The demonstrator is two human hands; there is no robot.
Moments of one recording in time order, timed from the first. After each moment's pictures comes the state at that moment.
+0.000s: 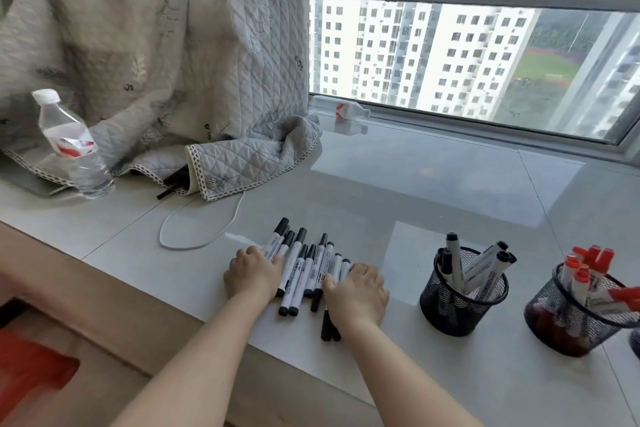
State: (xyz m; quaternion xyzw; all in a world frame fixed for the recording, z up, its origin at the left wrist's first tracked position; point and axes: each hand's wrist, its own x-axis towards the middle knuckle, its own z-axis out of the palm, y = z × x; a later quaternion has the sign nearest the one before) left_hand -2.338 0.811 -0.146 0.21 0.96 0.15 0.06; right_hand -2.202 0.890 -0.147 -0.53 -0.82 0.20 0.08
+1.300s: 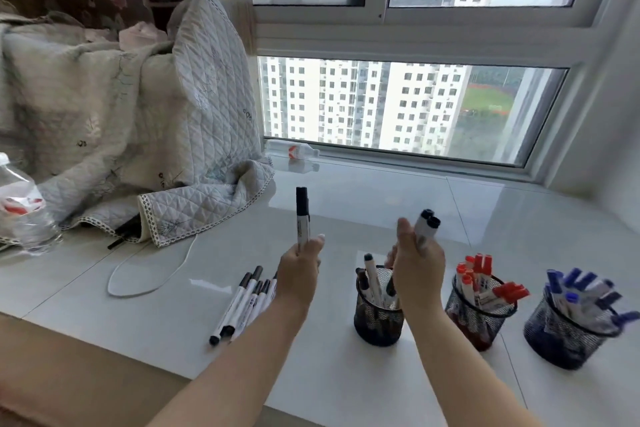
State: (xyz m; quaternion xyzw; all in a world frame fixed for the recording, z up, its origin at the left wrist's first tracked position) left_hand -2.193 0.881 -0.039 0.23 0.62 0.69 0.29; right_hand -2.066 0.954 -0.016 -0.39 -0.59 0.45 0.55
